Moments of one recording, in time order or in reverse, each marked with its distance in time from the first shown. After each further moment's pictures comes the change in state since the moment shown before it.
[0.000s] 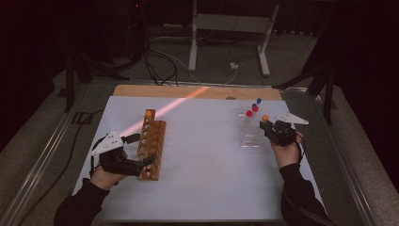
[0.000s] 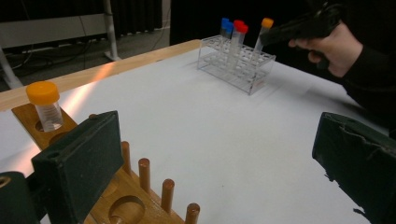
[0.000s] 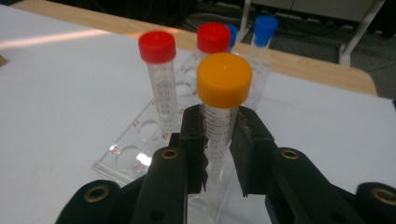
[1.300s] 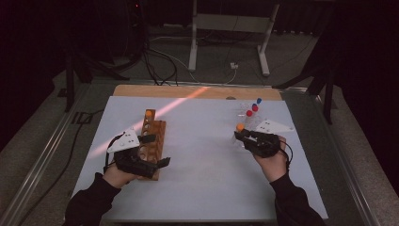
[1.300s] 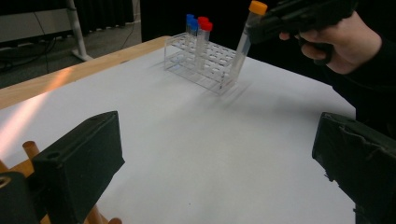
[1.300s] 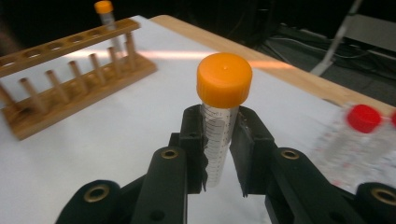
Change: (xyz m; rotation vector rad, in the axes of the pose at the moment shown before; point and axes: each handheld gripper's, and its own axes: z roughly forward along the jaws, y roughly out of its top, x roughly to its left) left arm -0.022 0.017 0.030 0.037 -0.114 0.036; right arm 0.091 0.024 -0.041 -0.040 0.314 -0.167
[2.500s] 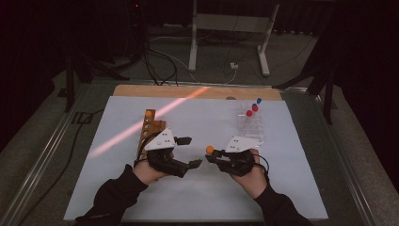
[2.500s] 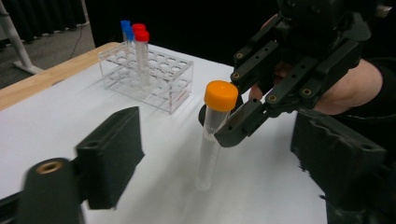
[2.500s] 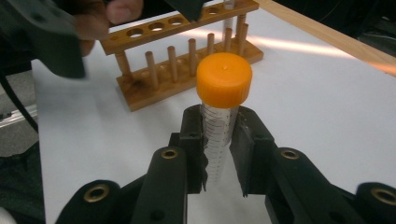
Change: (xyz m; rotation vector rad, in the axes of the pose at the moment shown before) left arm -0.039 0.027 0.065 0.032 -0.150 0.099; right arm 0.074 0.001 0.021 0.070 0.265 -0.111
